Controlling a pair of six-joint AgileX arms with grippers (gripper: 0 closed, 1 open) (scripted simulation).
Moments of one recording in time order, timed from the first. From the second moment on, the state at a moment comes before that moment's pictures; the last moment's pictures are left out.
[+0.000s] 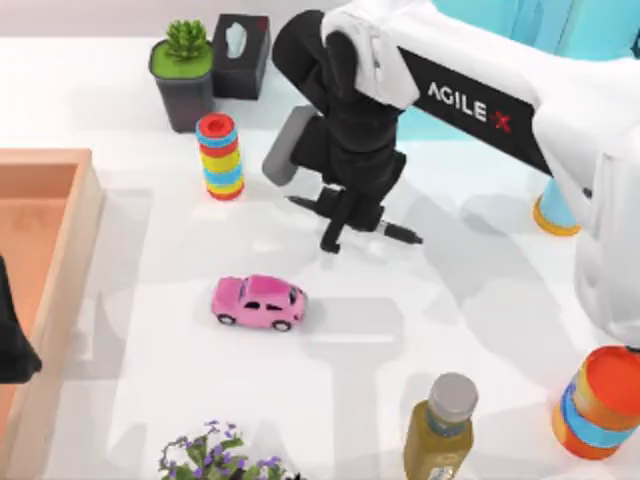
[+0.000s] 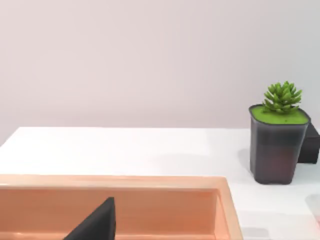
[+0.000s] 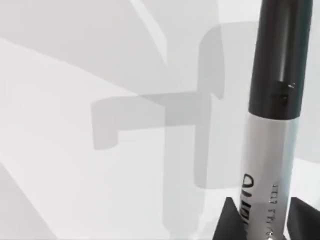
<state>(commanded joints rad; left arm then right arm) 0.00 0.00 0.00 0.00 0.00 0.00 0.63 2.54 2.29 -1.23 0.13 -0.51</state>
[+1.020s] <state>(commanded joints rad) 0.00 0.00 0.00 0.00 0.00 0.00 0.78 2.06 1.93 -1.35 0.09 -0.36</state>
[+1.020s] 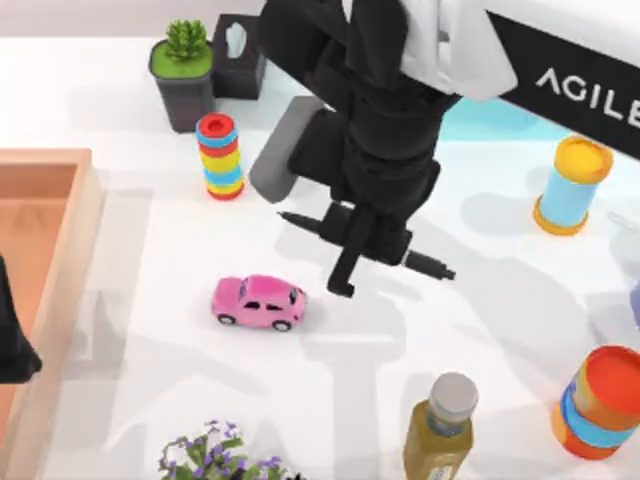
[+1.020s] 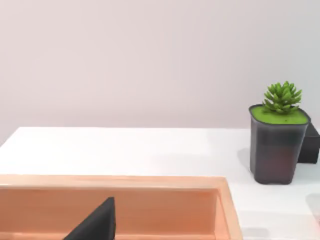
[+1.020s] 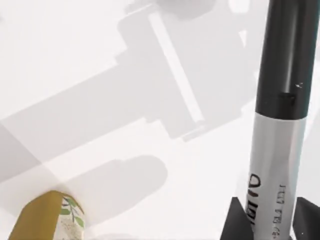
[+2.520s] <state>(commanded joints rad) 0.00 0.00 0.00 0.00 0.00 0.00 -0.64 1.57 0.72 0.27 -1.66 -0.58</state>
